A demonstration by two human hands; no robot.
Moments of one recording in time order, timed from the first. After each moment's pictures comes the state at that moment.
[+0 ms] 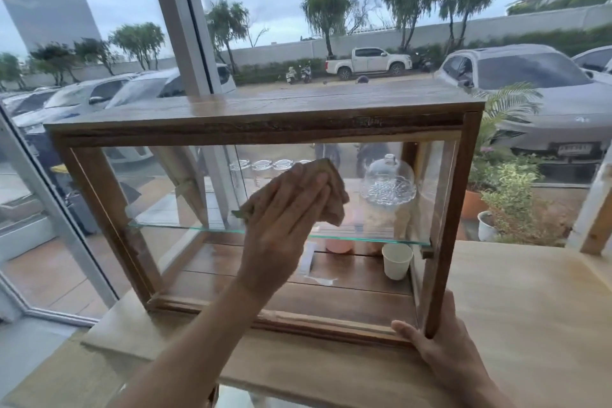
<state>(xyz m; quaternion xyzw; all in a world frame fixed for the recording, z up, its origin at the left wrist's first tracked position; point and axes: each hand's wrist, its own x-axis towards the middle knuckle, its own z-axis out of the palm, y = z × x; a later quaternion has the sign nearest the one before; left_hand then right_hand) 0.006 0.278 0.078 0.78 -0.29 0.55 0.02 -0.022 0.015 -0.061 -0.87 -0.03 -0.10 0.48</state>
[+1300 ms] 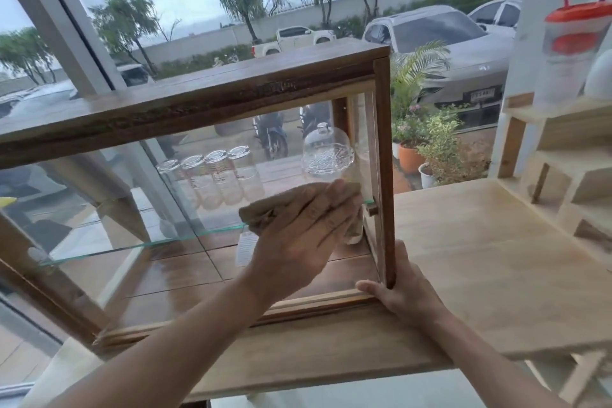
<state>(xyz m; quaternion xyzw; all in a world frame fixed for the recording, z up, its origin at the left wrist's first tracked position) 0.006 0.219 0.051 0.75 -0.45 0.46 -0.13 -0.017 0.012 -0.075 -0.87 -0.07 -0.18 0.46</state>
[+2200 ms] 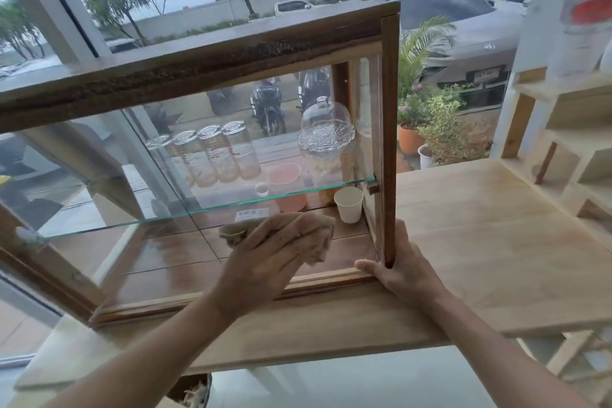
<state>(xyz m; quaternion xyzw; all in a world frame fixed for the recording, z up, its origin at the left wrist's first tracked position) 0.009 0.278 -0.010 0.76 -0.49 0.40 -0.13 -0.014 0.012 -0.079 -0.85 -0.09 -0.17 0.48</state>
